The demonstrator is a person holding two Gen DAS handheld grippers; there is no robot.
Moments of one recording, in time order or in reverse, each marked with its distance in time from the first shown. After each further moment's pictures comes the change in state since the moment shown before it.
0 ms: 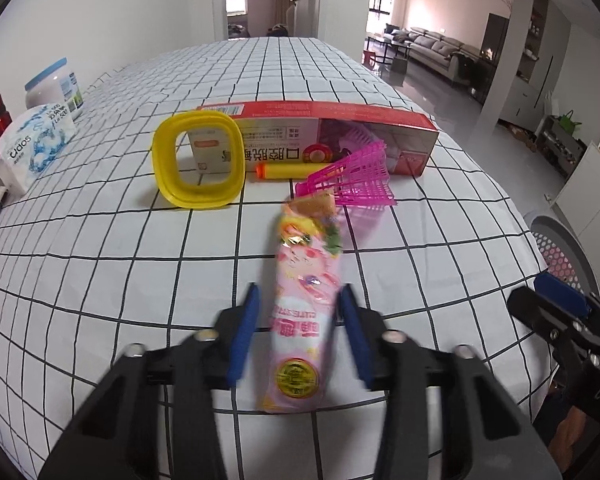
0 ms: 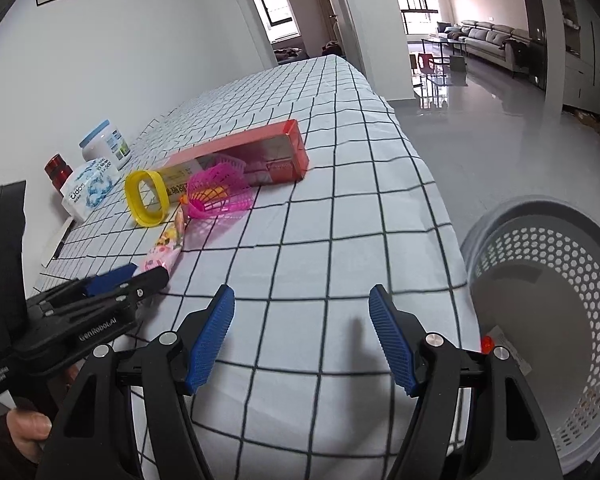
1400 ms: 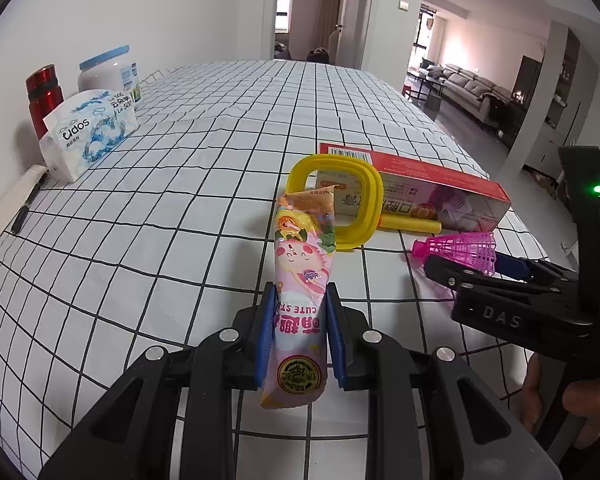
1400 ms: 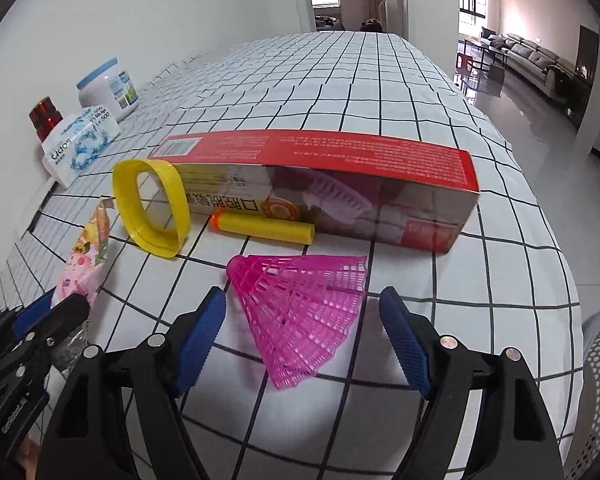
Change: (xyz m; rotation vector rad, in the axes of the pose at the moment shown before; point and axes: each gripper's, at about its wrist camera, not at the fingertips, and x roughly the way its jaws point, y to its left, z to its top) left arm -0.021 0.084 0.010 -0.130 -0.103 0.067; right arm 0.114 0.092 0.065 -0.185 0.136 -0.034
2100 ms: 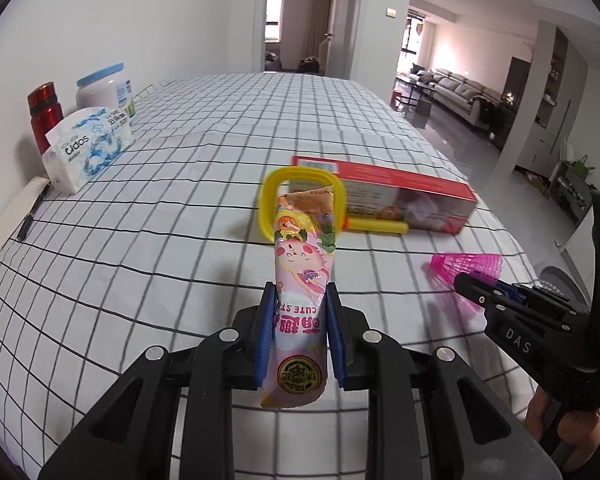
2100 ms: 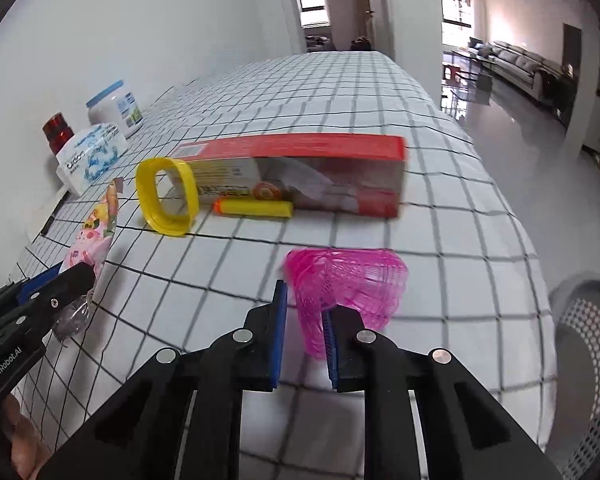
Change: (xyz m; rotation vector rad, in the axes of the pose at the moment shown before) left arm -0.031 -0.024 -0.008 0.030 -0.035 -0.024; right arm -0.054 -0.027 -0.046 0.059 -0.090 0.000
